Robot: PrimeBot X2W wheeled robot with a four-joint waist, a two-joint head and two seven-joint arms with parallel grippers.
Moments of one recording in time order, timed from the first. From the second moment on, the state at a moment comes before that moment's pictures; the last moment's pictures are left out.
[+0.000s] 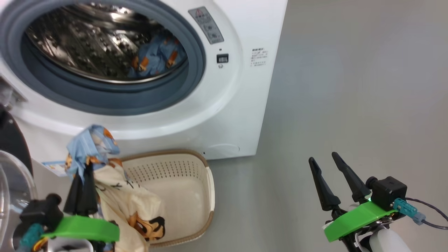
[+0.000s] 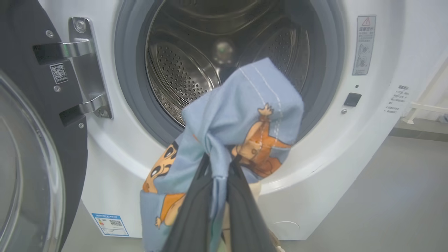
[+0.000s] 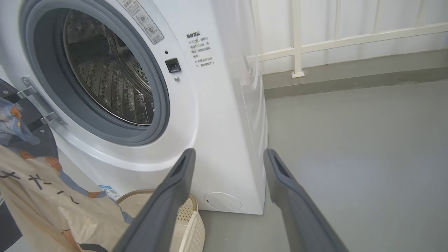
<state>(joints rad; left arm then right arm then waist) -0.16 0.04 0.07 0.19 -0.24 -0.13 -0.26 -0.18 -0.13 0.15 0.26 0.38 0.13 -0.26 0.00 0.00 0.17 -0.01</state>
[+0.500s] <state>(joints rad) 0.04 0.04 0.05 0.05 -0.22 -0.06 -0.26 -0.10 -0.13 0.14 0.25 0.35 0.13 -0.26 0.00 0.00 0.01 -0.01</state>
